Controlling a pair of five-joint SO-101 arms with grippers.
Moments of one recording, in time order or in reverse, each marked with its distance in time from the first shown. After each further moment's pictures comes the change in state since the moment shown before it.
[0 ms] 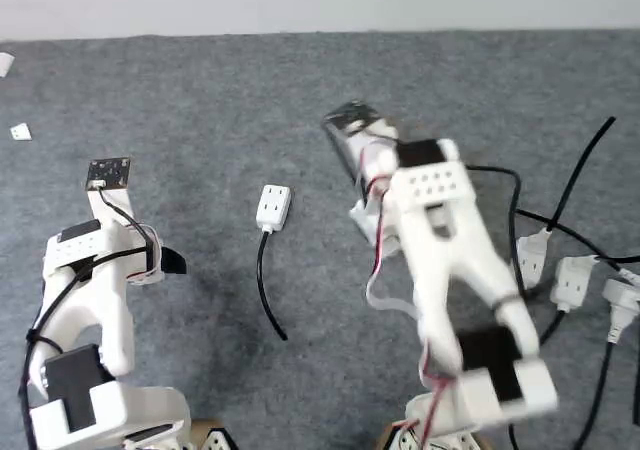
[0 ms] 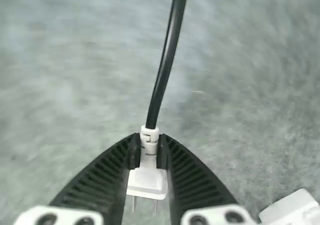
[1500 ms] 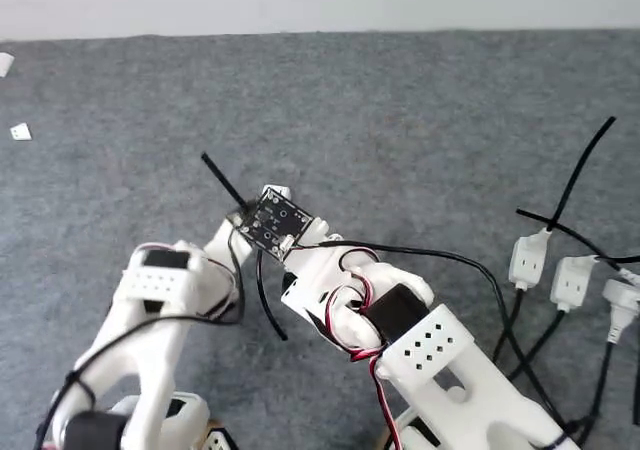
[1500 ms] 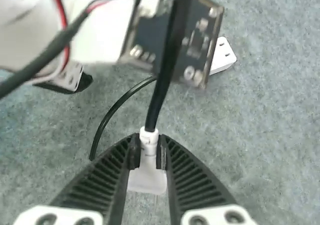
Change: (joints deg) left arm 26.3 -21.5 18.5 1.7 -29.9; right arm -25.2 -41.2 38.1 -23.5 -5.2
